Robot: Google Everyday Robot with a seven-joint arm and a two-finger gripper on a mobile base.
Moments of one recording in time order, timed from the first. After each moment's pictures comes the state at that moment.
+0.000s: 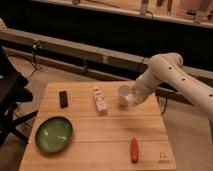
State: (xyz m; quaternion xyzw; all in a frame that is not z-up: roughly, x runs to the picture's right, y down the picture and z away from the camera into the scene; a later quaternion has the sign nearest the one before) arm 0.161 0.040 0.731 -0.21 -0.19 -0.19 0.94
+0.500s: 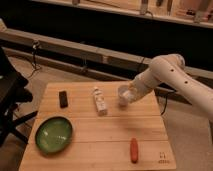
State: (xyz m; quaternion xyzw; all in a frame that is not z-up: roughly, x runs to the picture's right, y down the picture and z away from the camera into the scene) arm 0.150 0.021 0.732 -0.15 -0.21 -0.20 0.95
